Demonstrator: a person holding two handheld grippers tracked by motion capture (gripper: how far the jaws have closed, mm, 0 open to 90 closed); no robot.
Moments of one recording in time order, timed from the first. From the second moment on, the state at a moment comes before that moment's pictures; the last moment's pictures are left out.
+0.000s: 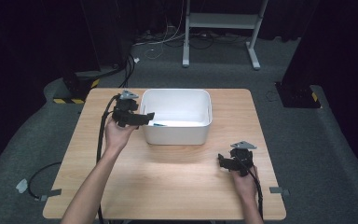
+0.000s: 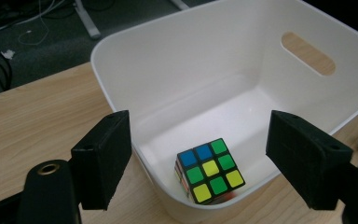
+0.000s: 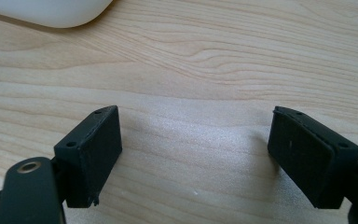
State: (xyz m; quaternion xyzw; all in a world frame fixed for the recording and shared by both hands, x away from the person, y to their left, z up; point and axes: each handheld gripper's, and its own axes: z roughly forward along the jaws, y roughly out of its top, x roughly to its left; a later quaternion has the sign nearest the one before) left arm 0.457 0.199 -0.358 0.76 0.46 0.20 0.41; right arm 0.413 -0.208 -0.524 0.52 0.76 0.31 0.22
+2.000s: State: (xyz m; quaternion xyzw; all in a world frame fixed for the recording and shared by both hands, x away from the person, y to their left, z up) left arm 0.417 0.258 -0.384 0.72 0.51 0.22 0.42; right arm 0.412 -0.209 -0.524 0.52 0.76 0.32 0.22
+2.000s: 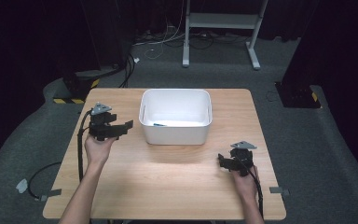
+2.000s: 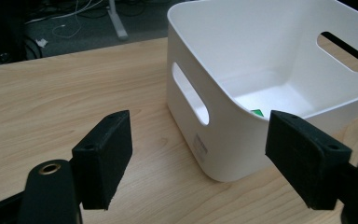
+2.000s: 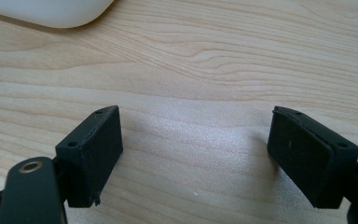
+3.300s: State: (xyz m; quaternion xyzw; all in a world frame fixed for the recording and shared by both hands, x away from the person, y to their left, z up) left arm 0.388 0.273 -0.395 0.70 0.52 0.23 0.43; right arm 0.412 -0.209 -0.524 0.52 0.76 0.32 0.22
